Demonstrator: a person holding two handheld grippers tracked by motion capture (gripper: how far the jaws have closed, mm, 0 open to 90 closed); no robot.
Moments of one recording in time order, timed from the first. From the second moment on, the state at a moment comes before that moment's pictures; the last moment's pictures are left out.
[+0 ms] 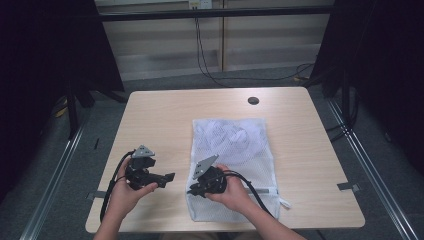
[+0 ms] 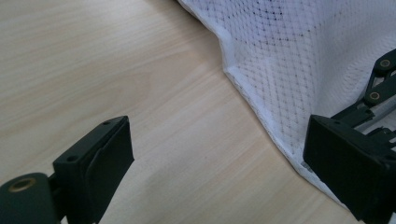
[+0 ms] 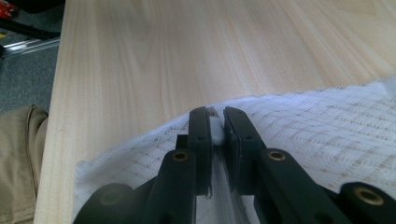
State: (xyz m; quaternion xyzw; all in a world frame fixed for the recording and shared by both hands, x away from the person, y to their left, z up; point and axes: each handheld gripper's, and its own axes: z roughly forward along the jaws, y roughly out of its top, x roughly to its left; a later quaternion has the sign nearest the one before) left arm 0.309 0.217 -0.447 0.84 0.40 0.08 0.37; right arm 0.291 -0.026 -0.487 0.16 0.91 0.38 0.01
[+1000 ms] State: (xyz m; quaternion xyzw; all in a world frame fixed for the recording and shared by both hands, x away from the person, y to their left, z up) left arm 0.306 0.170 -0.465 0.85 0.37 -0.06 0.37; right arm 0.295 -0.057 -0.459 0.18 0.88 0.43 0.05
